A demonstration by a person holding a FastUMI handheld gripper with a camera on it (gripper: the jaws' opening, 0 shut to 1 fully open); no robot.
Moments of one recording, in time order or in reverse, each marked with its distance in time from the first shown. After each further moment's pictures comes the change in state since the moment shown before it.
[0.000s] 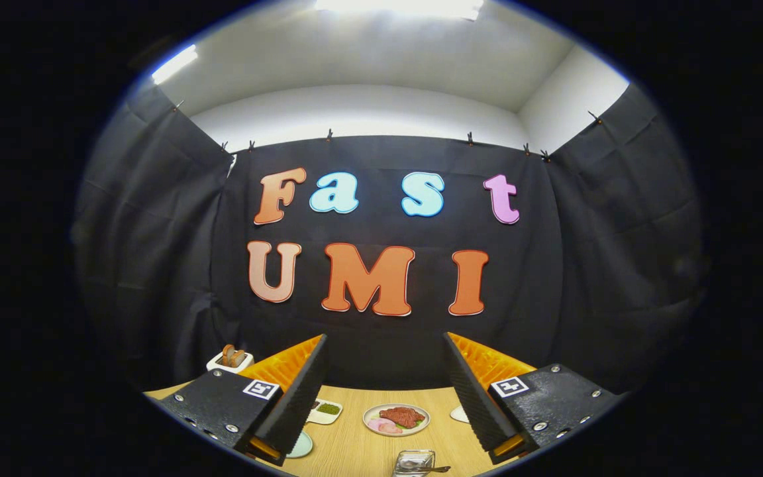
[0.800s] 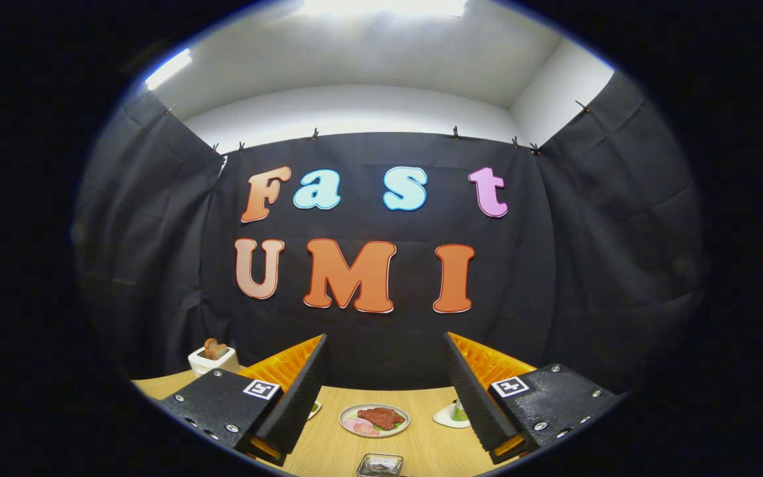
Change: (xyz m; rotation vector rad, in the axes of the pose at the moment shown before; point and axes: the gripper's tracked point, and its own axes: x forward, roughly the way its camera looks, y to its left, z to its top) arm 0.016 -0.061 -0.027 -0.016 -0.010 -0.022
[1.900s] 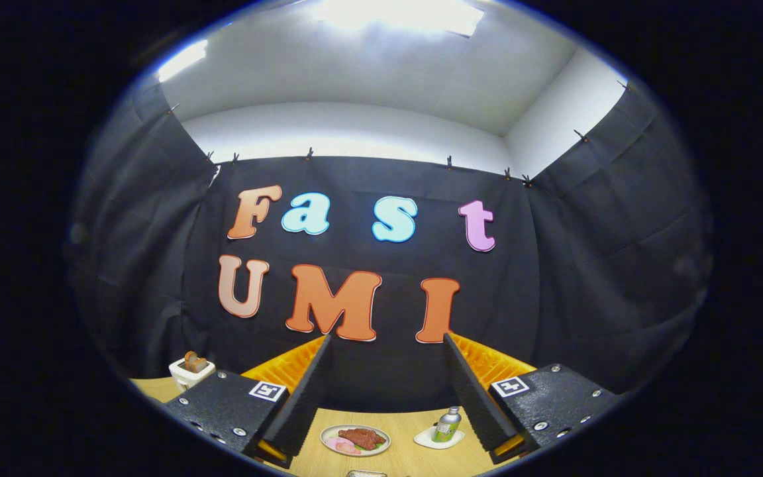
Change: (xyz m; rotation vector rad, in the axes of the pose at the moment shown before) arm 0.005 -0.011 0.043 -0.052 -0.117 -0.055
